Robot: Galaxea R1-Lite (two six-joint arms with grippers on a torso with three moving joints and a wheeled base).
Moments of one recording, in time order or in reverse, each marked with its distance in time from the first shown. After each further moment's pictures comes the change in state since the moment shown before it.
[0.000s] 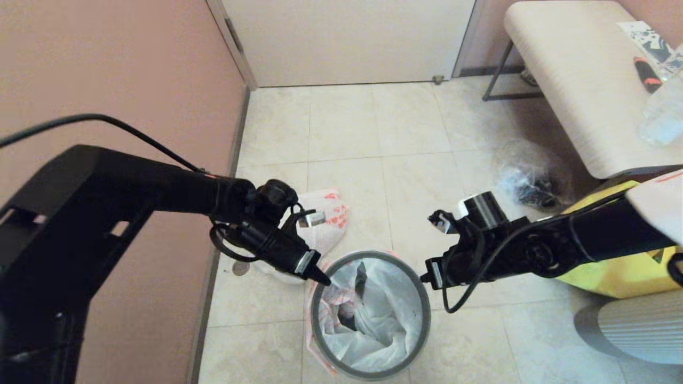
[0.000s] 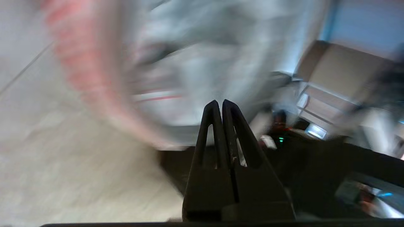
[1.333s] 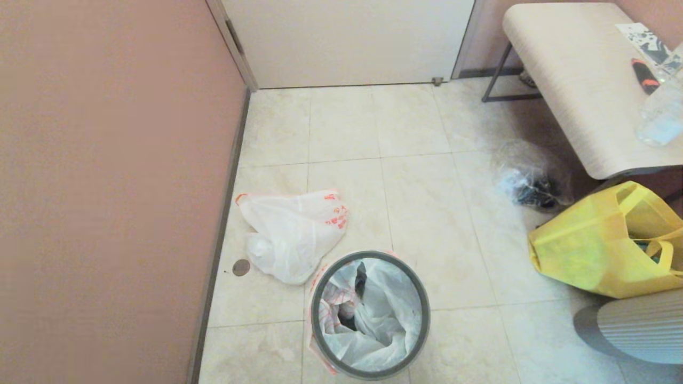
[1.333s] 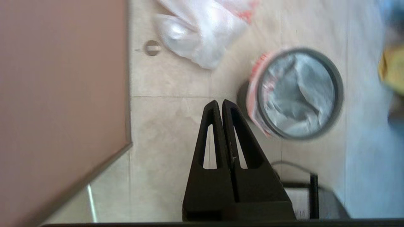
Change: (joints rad) left arm 0.079 -1.646 0.765 -0.002 0.796 -0.472; right arm -0.300 -1.372 0.477 0.673 -0.580 -0.051
